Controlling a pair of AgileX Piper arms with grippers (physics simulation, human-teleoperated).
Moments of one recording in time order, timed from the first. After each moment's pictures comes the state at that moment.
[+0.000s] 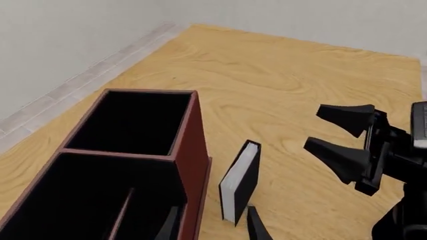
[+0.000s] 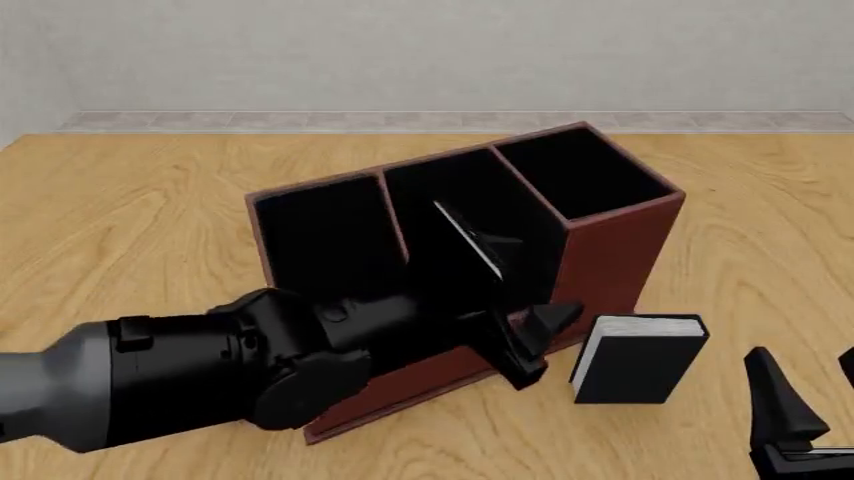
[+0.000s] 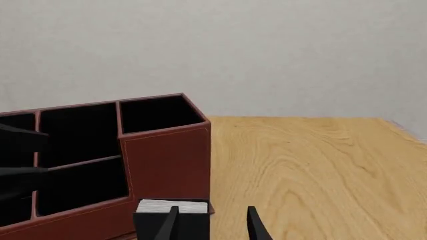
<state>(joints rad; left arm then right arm) -1.02 1.50 -0.93 -0.24 0.08 0.00 0.01 -0.01 -0.01 -0.01</state>
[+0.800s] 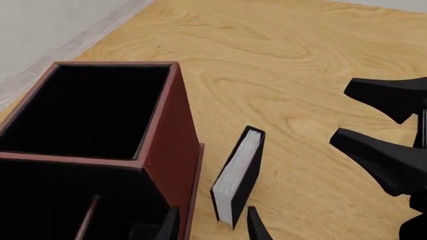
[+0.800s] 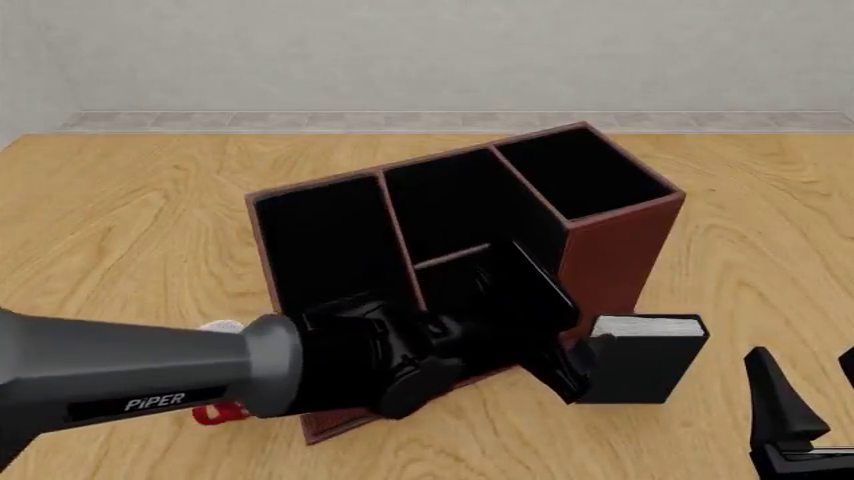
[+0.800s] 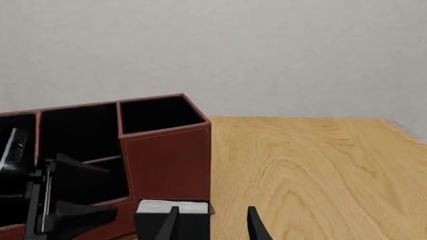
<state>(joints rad) -1.03 1.80 -1.09 -0.25 0.09 0.00 0.01 -0.01 -0.01 -0.01</state>
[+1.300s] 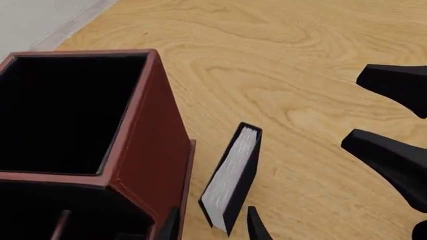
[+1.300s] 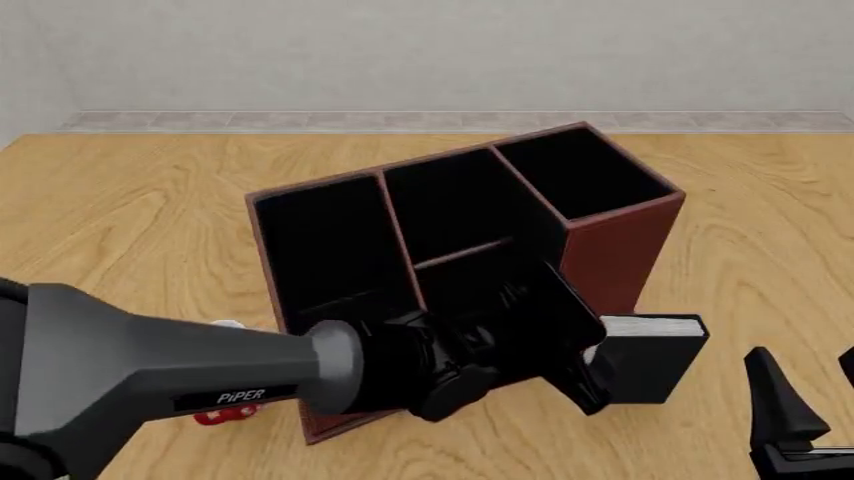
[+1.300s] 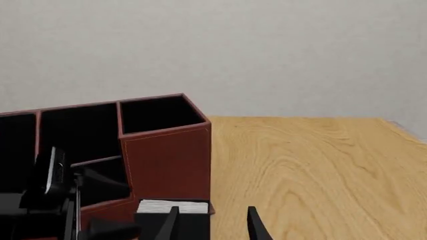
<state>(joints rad) -1.05 1.93 -1.18 -0.23 0.10 0.00 0.01 -0.01 -0.01 -0.01</state>
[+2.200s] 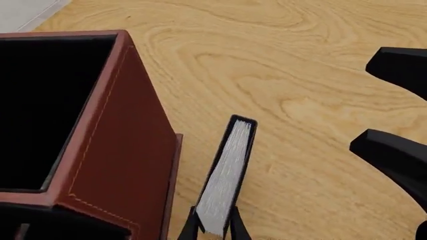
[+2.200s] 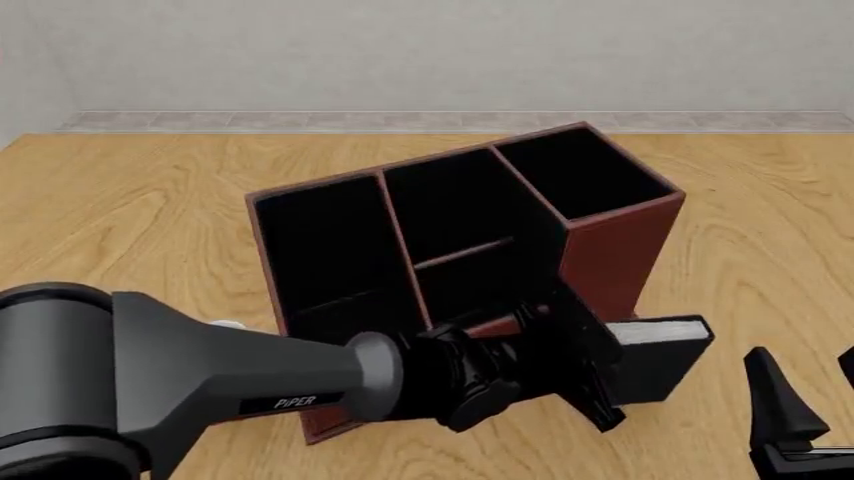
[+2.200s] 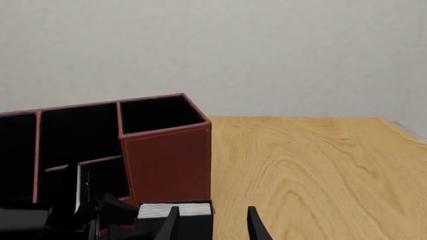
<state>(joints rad) -1.07 2.03 -1.25 -0.21 0.08 0.01 0.01 -0.01 -0.01 -0.01</state>
